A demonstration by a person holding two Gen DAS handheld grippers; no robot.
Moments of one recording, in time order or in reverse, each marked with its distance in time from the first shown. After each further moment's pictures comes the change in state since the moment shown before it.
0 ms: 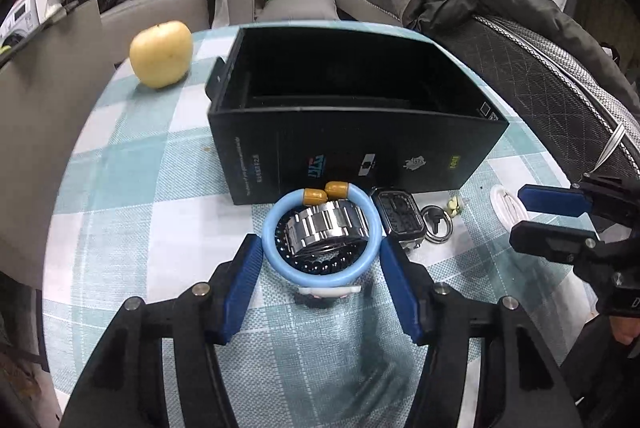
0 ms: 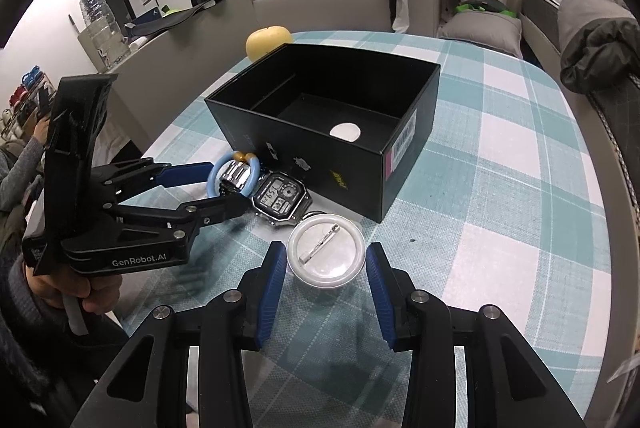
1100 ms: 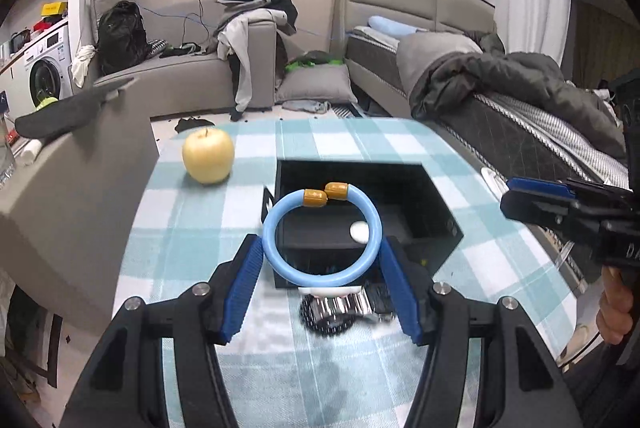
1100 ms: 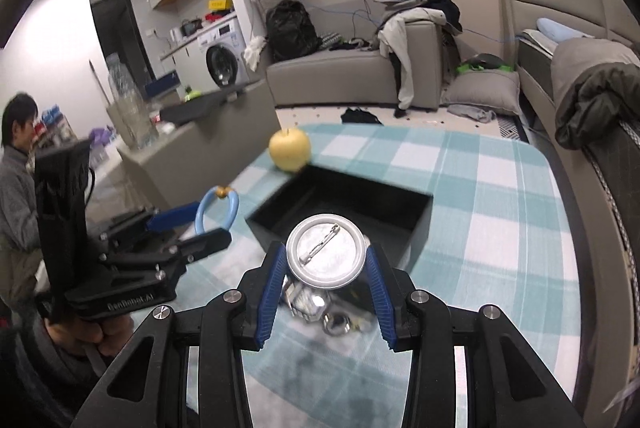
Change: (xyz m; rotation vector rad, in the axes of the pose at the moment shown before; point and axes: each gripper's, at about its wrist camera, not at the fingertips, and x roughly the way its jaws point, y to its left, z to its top) left arm -0.070 0.010 0.030 -0.038 -0.255 0.038; right arm -0.063 0.002 0.057 0.017 -0.245 0.055
